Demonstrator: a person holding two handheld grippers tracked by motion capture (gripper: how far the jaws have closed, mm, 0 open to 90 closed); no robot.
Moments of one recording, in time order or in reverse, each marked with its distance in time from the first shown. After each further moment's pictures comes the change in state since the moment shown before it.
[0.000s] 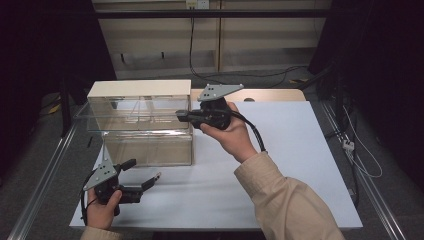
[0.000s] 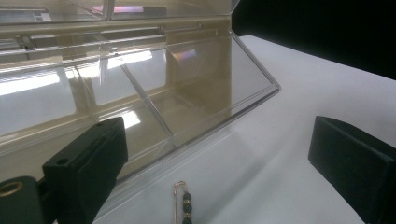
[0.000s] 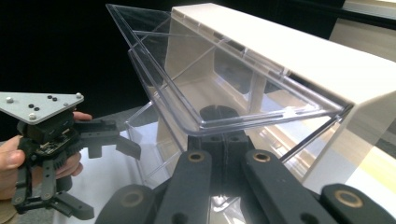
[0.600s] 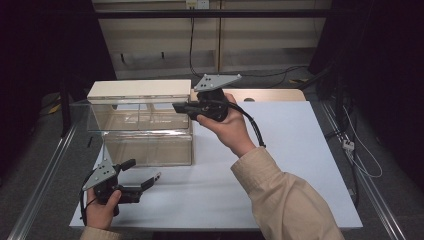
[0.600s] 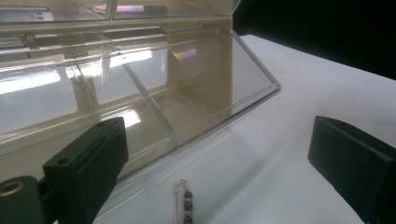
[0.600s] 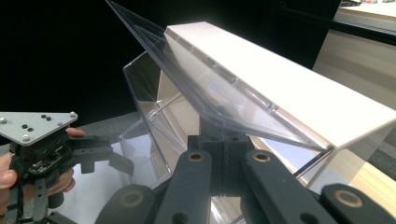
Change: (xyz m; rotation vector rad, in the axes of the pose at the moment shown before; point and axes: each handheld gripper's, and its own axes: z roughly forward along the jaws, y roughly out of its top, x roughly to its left) left arm 0.000 0.001 -0.002 -0.004 0.000 -0.008; right arm -0.003 0.020 0.001 -0.019 -0.021 -0.015
